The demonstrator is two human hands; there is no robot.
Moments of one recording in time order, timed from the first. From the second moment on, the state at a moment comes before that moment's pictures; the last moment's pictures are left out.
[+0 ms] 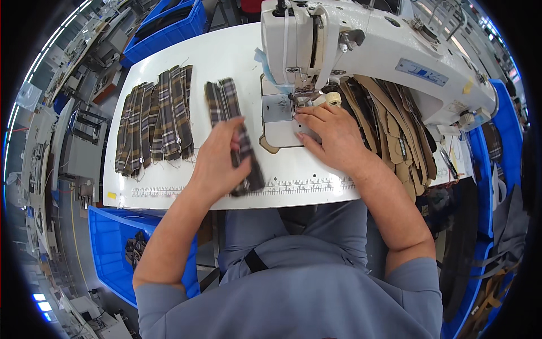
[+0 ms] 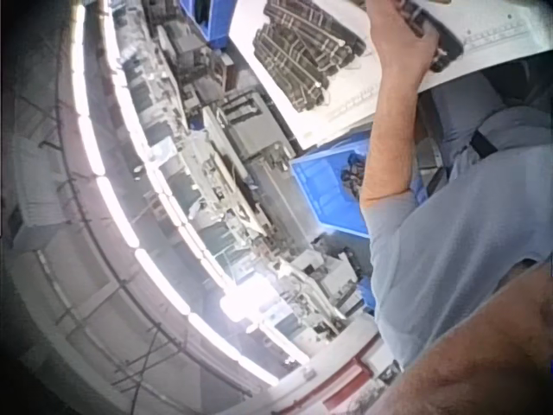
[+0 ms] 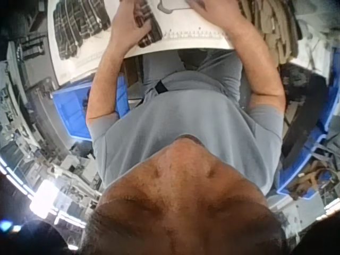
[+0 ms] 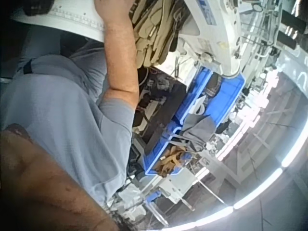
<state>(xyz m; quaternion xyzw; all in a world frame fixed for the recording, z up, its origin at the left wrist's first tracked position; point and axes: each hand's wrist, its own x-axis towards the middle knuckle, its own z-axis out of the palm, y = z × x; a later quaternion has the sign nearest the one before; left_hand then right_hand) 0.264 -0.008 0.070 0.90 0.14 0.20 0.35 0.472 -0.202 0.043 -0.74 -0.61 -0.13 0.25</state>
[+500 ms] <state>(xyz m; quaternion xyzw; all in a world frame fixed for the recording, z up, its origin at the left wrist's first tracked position) 0.241 -0.039 0.070 0.88 -0.12 0.00 0.46 0.463 -0.203 0.055 -0.63 -0.68 -0.17 0.33</state>
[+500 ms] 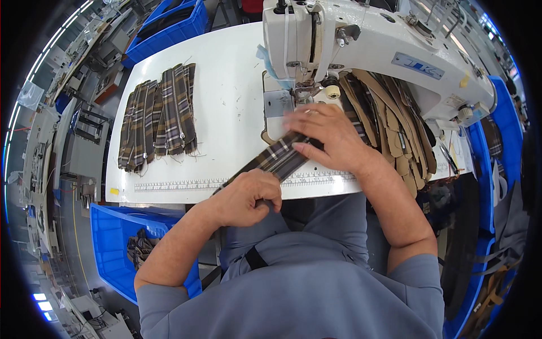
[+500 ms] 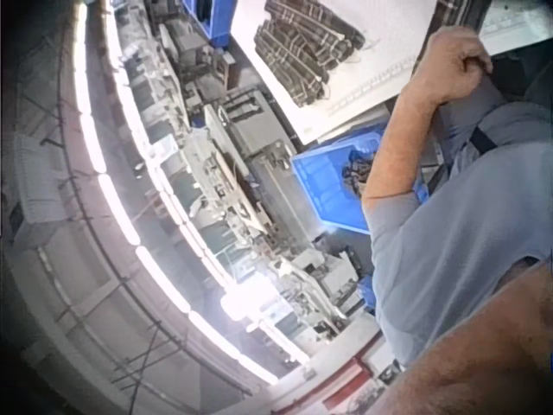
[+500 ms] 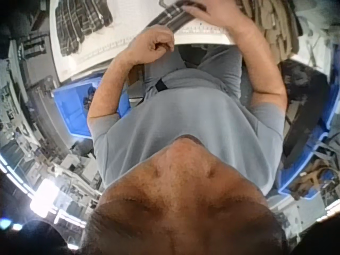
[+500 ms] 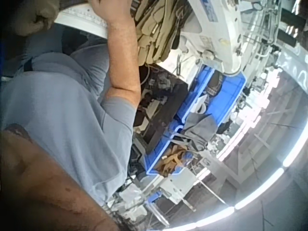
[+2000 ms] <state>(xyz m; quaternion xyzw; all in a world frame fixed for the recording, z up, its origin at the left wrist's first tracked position) 0.325 0.006 0.055 0.98 -0.03 0.02 0.17 0.472 -0.206 0.053 -0.76 -0.60 -0.08 0.23</state>
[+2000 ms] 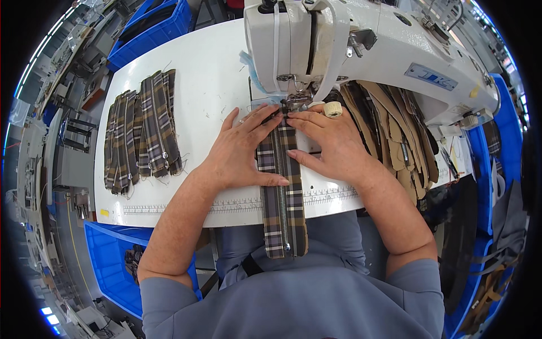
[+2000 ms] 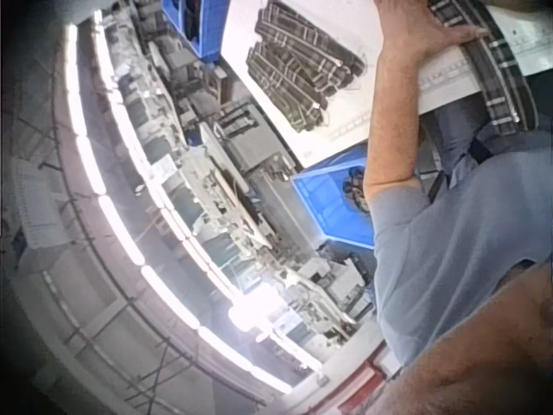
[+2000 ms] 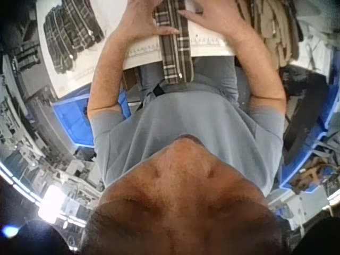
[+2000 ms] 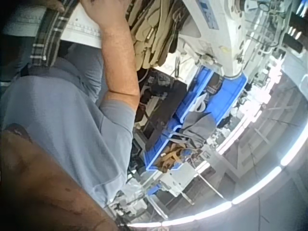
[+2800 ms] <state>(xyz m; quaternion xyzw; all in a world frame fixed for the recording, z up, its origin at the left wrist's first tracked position) 0.324 0.003 0.054 0.97 -0.01 0.06 0.23 0.469 -0.207 0.053 -0.76 -0.60 -0.10 0.22</state>
